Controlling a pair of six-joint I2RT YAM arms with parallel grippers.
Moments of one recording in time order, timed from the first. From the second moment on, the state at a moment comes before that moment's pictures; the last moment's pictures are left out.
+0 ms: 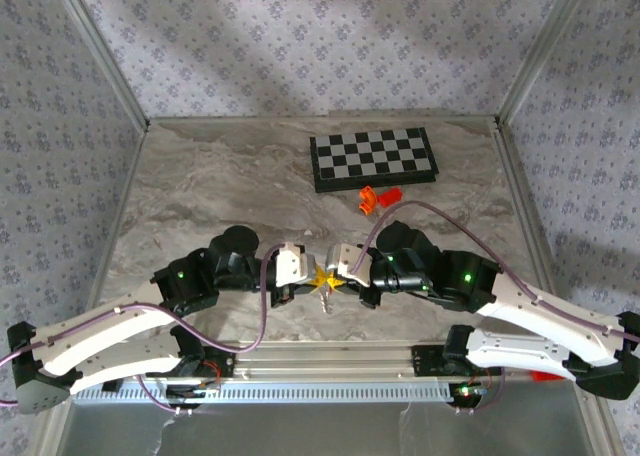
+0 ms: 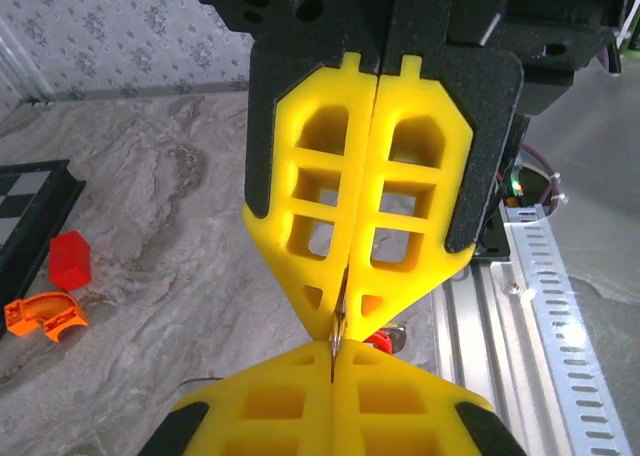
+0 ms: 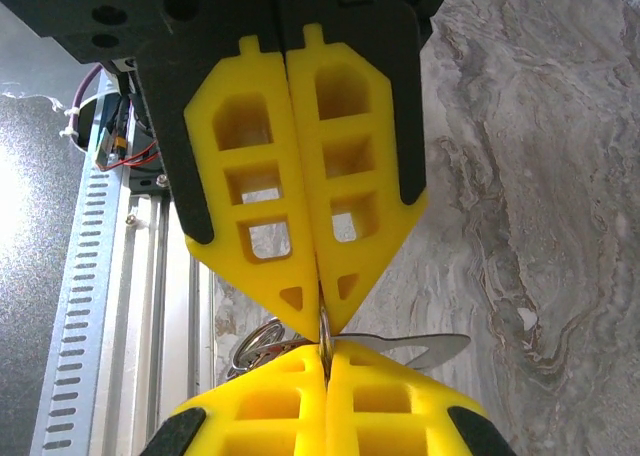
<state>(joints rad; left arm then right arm) -1.08 0.87 0.81 -0.32 0.35 0.25 1.13 0.92 0.99 -0.65 -0.19 -0.29</state>
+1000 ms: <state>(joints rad) -1.08 0.79 0.69 -0.03 0.43 0.13 1.13 0.81 0.93 -0.51 -0.19 -0.27</state>
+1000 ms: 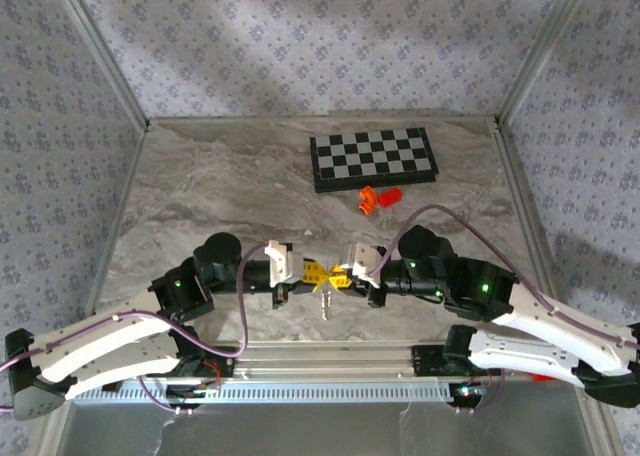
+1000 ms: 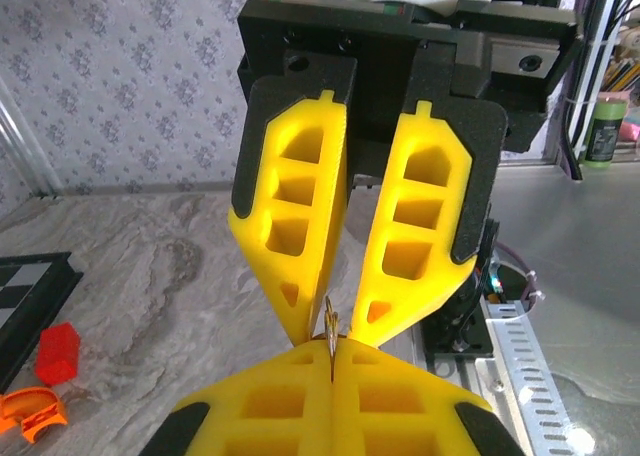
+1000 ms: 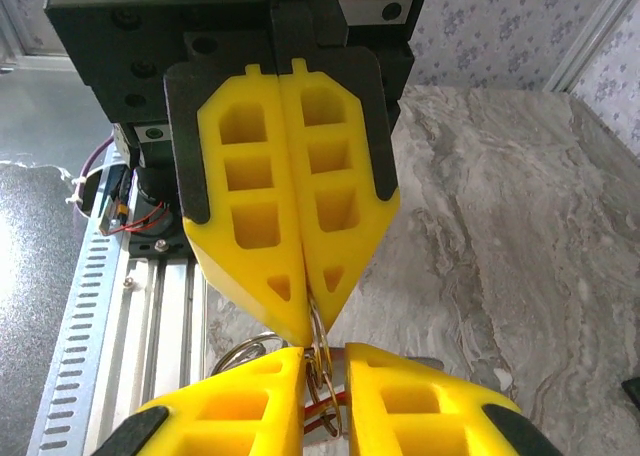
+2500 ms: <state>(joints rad) -1.07 0.84 0.76 -0.15 0.34 0.20 1.13 0.83 0.95 -0.57 -0.12 -0.29</state>
